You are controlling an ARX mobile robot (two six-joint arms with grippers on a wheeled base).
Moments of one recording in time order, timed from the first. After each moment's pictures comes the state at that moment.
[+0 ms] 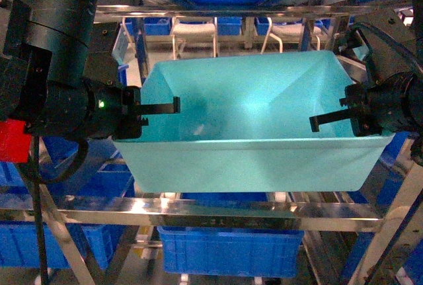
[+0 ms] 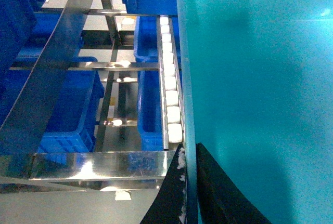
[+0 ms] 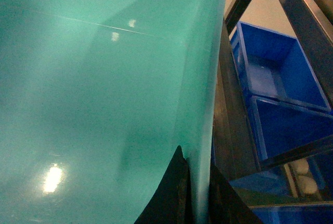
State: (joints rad) left arm -0.30 1.87 0.95 0.32 -0.17 -0.21; right arm 0.26 1.88 0.96 0.40 0.21 -0.09
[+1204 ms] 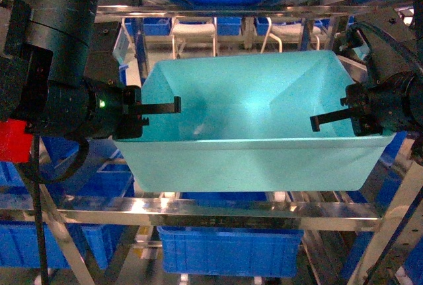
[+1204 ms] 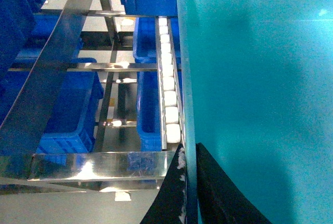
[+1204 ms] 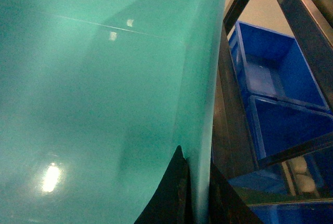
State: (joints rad) left arm -0.30 1.87 0.95 0.32 -0.17 -0.21; right arm 0.26 1.88 0.96 0.40 0.21 -0.09
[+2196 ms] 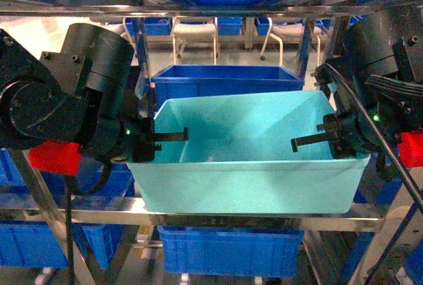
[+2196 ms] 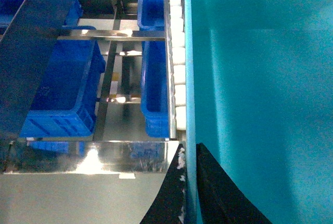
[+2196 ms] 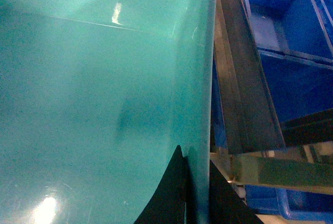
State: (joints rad) left arm -0.28 2.10 1.10 0.27 -0.18 -0.22; right arm 0.28 2.08 1.16 0.19 0.31 0.00
